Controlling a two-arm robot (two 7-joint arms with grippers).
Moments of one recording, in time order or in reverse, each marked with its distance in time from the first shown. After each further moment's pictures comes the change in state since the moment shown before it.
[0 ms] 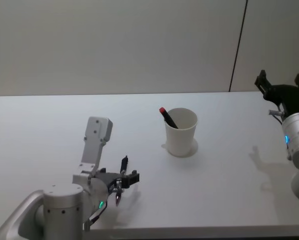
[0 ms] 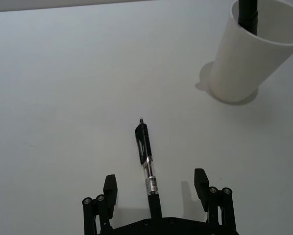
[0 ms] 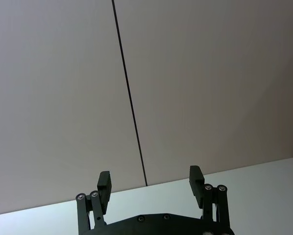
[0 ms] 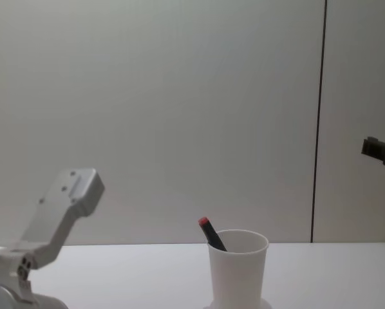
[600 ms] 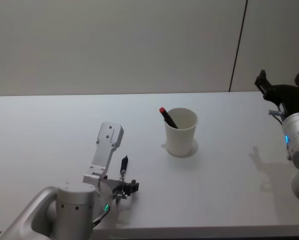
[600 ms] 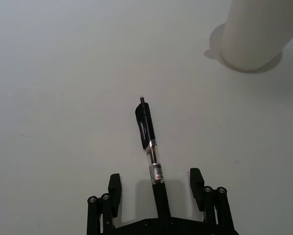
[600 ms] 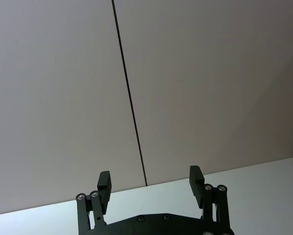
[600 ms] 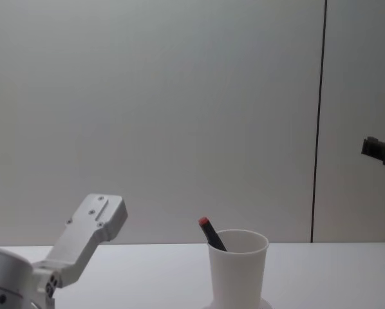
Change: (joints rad) left arm -0.043 -0.045 0.022 0.082 0.100 0.098 -0.001; right arm 0.000 0.000 0.000 0.000 0.000 0.000 0.000
